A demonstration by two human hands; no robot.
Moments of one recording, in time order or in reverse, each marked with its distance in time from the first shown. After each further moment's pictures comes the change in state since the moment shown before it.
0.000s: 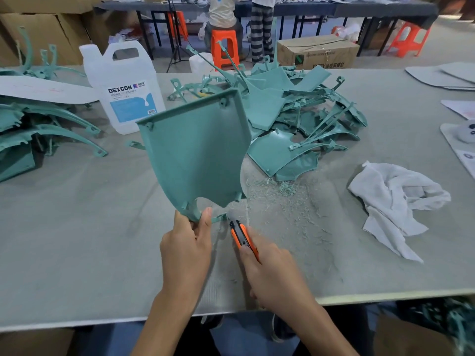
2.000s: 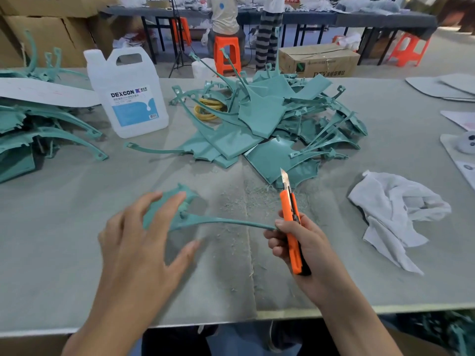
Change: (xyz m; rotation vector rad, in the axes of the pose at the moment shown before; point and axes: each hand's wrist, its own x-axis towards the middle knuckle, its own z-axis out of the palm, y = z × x) left_hand 0.007 0.016 -0.083 0.494 -0.106 0.419; right_hand 0.021 0.017 -0.050 1.368 0.018 0.217
